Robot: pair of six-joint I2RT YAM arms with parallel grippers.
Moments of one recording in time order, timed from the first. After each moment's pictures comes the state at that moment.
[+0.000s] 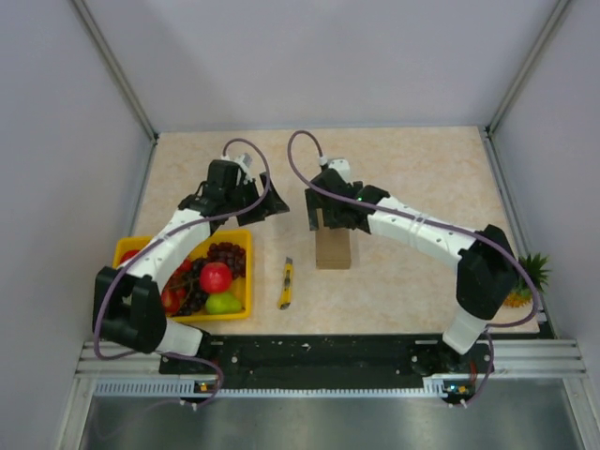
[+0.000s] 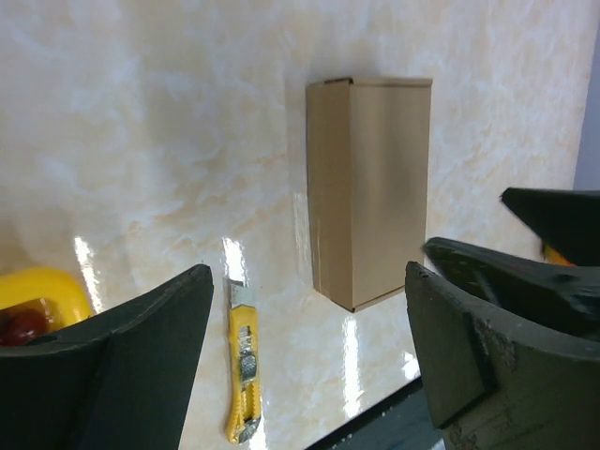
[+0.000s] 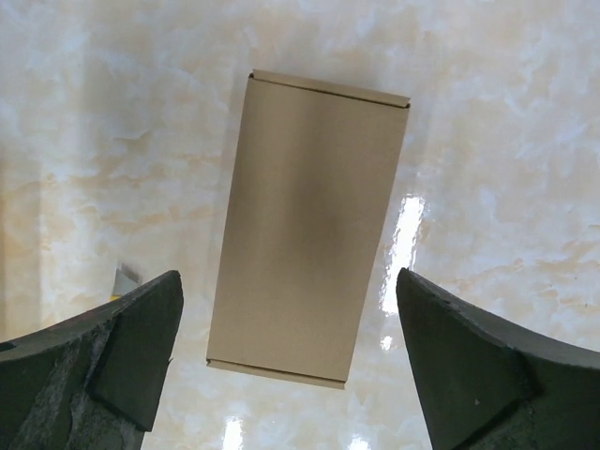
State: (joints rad) left arm -0.31 1.46 1.05 -0.36 0.36 -0.60; right arm 0.81 1.67 1.38 -0.61 0.39 0.52
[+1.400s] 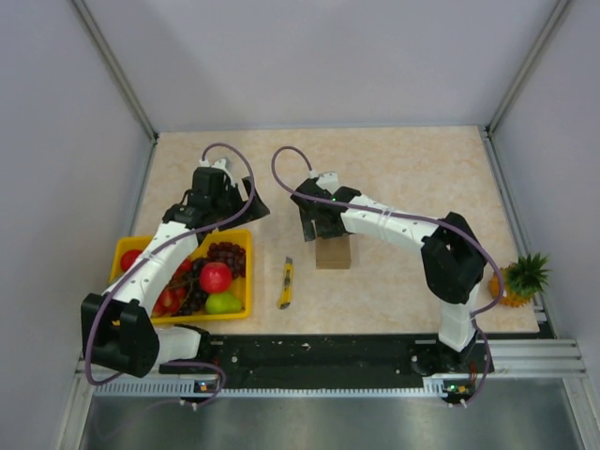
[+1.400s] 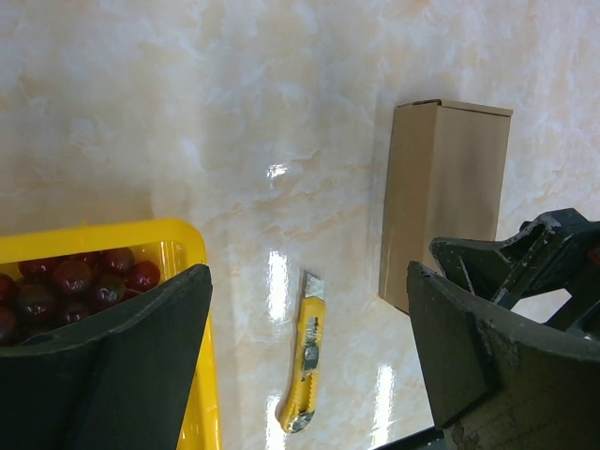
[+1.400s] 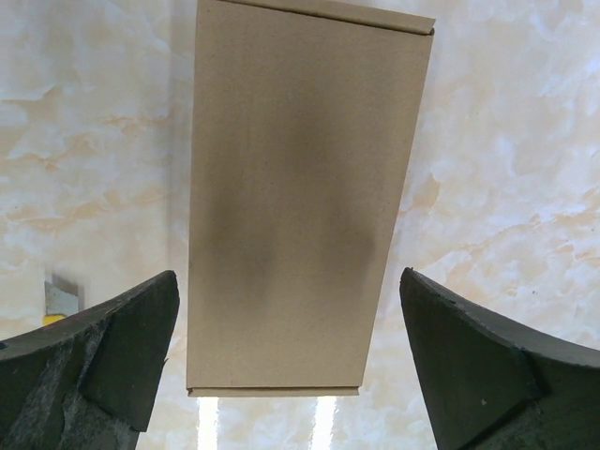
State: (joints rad) left arm -0.25 1.27 0.99 -0.45 0.16 -0.54; right arm 0.87 1.90 1.52 -0.80 0.48 0.62
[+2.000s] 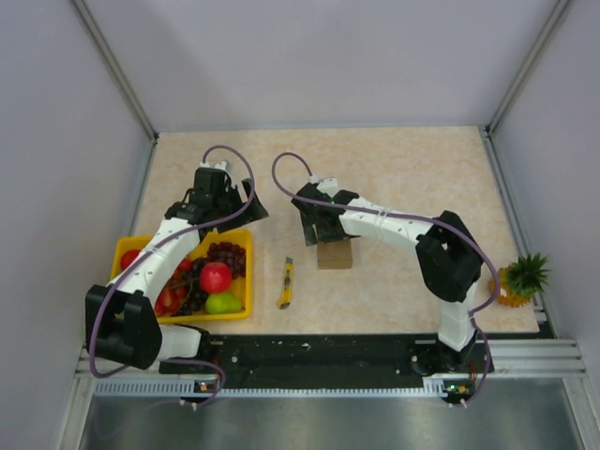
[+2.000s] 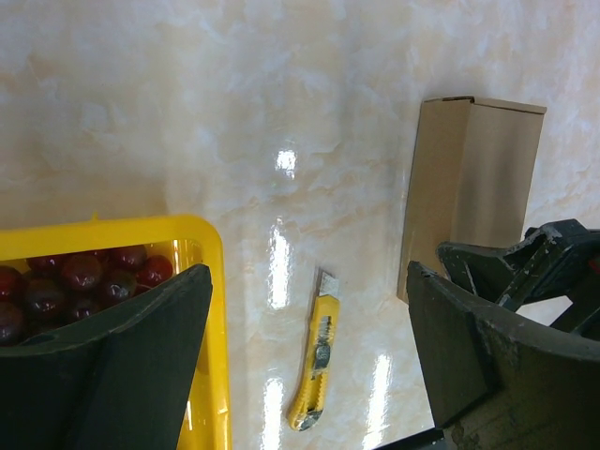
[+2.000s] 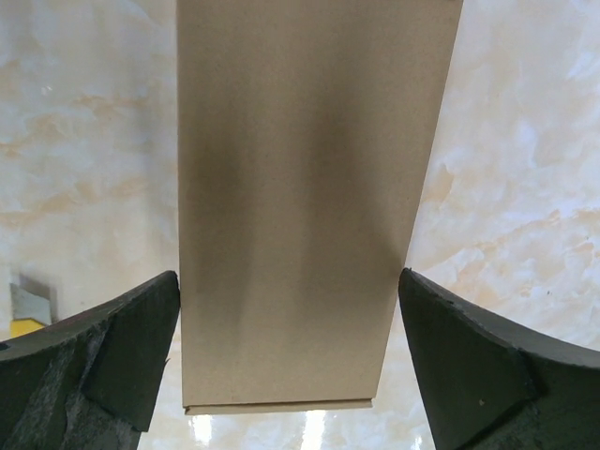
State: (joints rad) left arm -0.23 1.32 0.99 -0.47 0.16 -0.54; right arm 0.87 1.92 1.50 -0.78 0.46 0.62
